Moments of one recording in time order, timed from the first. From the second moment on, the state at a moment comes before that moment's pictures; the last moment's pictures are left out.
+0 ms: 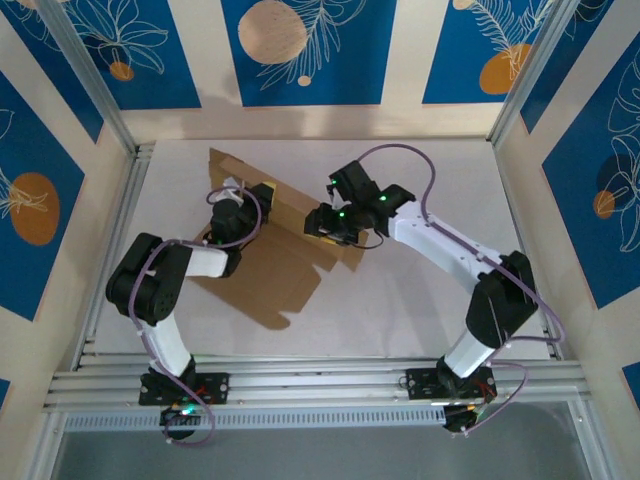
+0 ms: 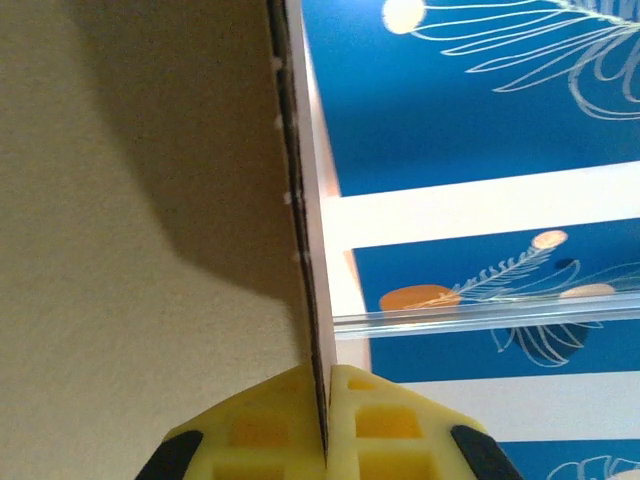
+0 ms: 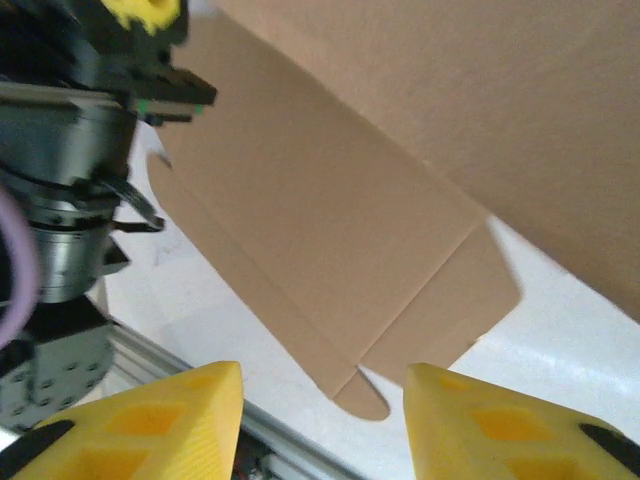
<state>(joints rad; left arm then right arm) -0.36 1.80 0.75 1.02 0.13 -1.42 0.68 1.63 1.42 -0.75 -0.32 0.81</state>
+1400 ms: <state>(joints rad) -0.37 1.75 0.55 1.12 0.17 -1.44 0.71 1.50 1.31 -0.74 -0.02 0.92</state>
